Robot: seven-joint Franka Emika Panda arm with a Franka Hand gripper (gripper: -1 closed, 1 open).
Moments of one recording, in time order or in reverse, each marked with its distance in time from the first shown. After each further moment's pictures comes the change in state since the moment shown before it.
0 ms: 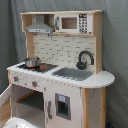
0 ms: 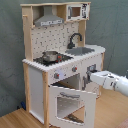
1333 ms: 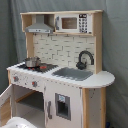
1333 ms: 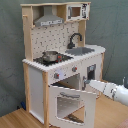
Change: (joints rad) arm -0.074 -0.001 0.115 0.099 0.000 0.066 0.394
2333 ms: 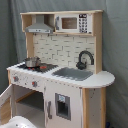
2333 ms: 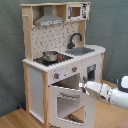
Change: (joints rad) arm -0.117 -0.003 0.049 0.084 0.000 0.142 0.305
